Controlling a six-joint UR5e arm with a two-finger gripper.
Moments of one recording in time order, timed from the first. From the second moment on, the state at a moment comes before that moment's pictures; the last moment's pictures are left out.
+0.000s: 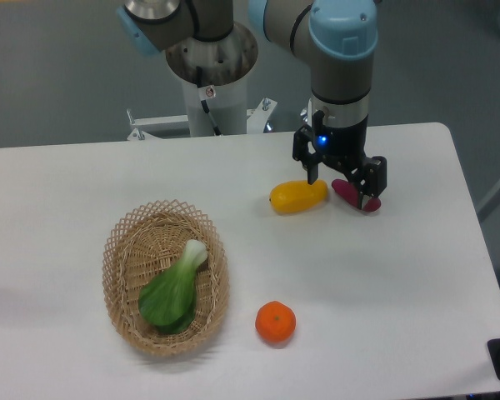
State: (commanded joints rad) arm 2.59 -1.69 -1.67 -1.09 1.53 1.31
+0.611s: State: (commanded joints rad) arm 2.52 -1.68 -1.73 -1.04 1.52 1.16
